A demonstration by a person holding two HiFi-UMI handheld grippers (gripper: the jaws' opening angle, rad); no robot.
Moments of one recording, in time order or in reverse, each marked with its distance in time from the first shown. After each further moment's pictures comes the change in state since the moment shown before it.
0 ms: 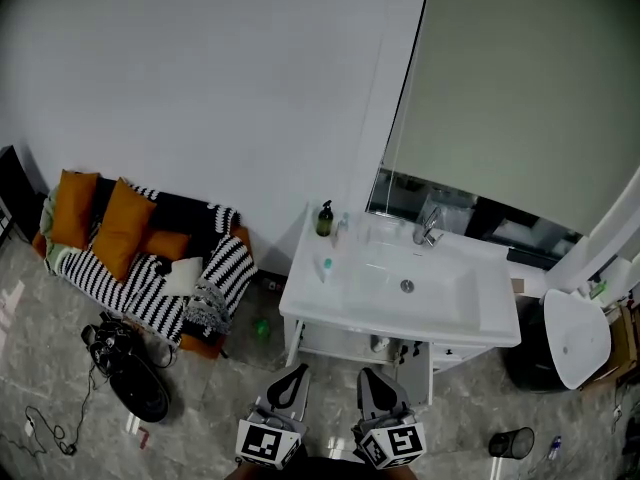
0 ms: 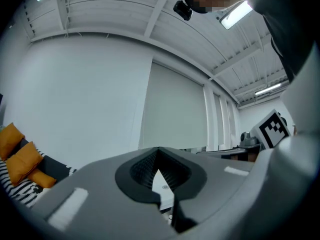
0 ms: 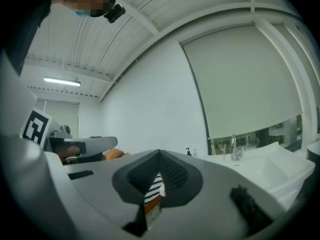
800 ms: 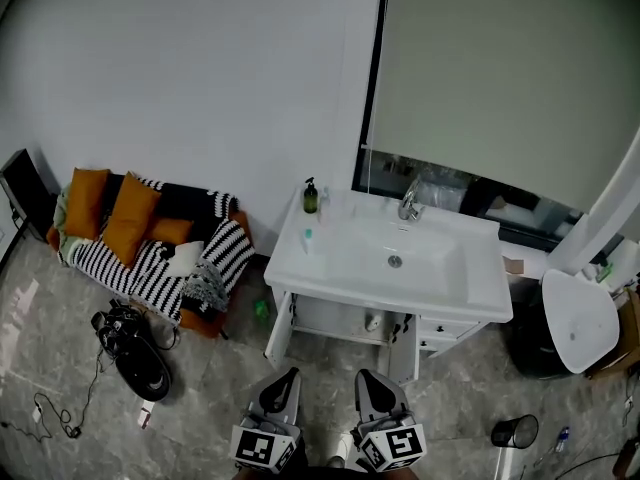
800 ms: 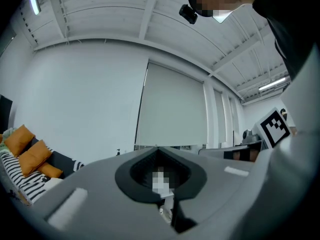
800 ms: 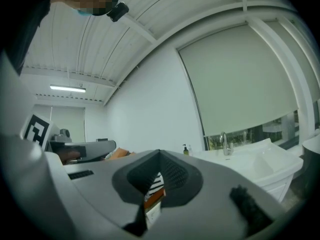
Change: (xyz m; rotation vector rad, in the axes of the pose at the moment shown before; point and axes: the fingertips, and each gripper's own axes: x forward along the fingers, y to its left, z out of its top) left arm -0.063 -0.127 -0.015 0.018 0.014 0.076; right arm -0.142 -0.026 -0.007 0.025 -0.004 0.050
